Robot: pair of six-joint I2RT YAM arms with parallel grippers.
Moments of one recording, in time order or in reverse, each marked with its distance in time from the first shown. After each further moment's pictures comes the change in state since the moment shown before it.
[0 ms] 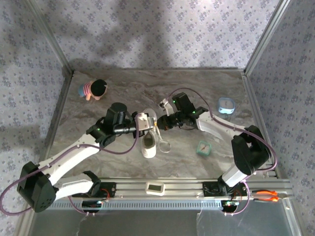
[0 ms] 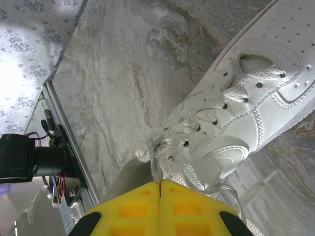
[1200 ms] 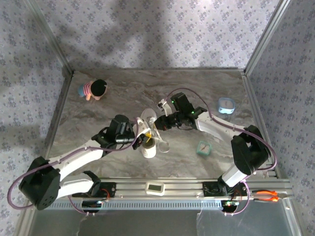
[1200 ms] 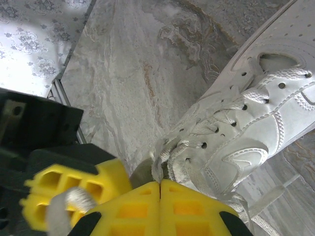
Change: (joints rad) left arm 0.016 0.044 -0.243 0.121 -0.054 -0.425; right arm 0.024 0.001 0.008 0.007 -0.011 0.017
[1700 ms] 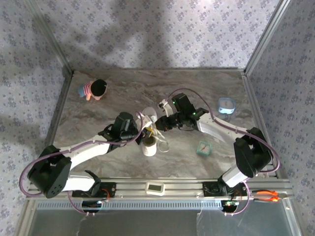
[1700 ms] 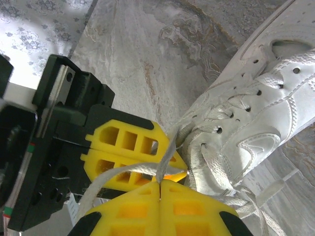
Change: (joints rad) left arm 0.011 0.127 0.034 0.105 -0.086 -0.121; right arm 0.002 -0.032 -0.022 -0.001 0.012 -0.001
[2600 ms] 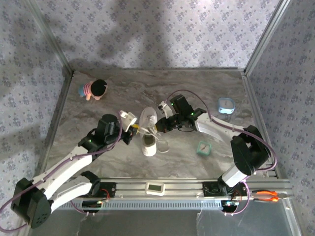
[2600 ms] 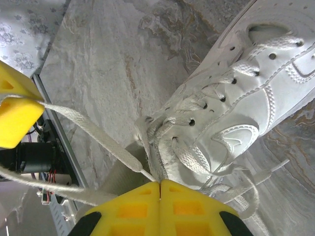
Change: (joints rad) left arm 0.063 -0.376 -0.023 -0.305 -0.140 -0.064; right arm 0.014 0.035 0.000 -0.023 0.053 -0.030
